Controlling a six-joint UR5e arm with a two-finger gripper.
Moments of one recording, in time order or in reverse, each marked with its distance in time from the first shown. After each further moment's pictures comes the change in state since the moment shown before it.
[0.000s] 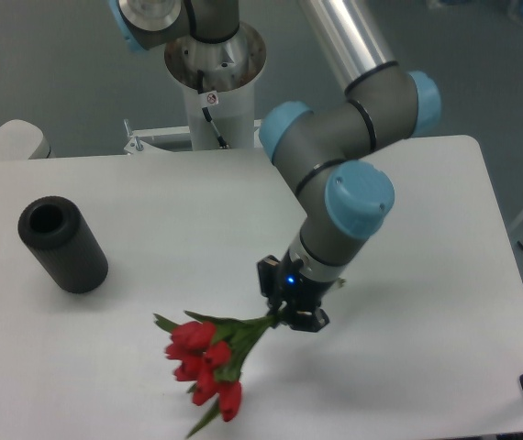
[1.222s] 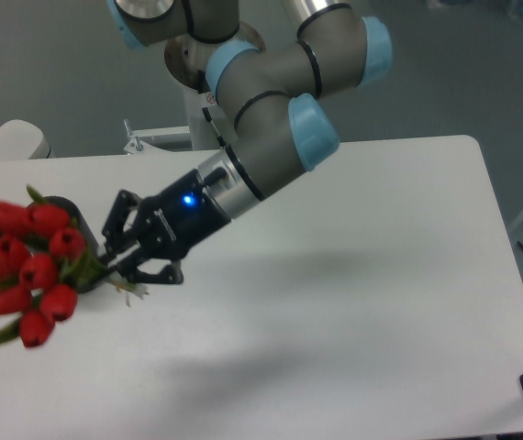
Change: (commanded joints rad) arm -0.060 0.225 -0.262 0.130 -0.787 -0.066
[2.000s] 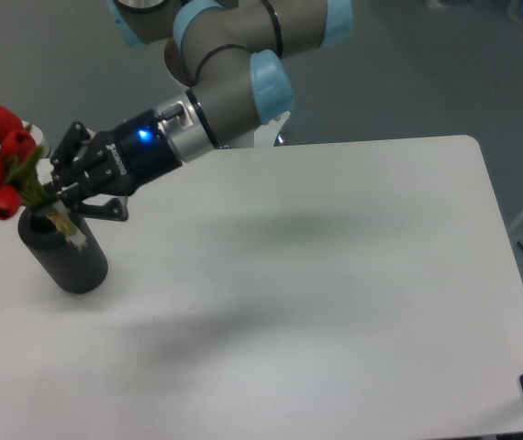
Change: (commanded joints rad) arm -0.057 0.129 -0.137 0.005 -0.066 -0.015
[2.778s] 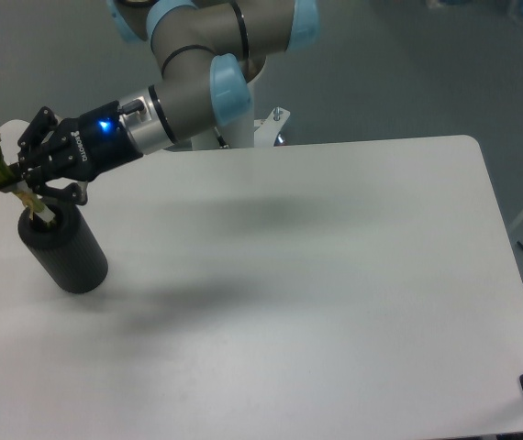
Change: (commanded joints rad) arm -0.058 -0.020 -0.110 0.098 -0.017 0.015
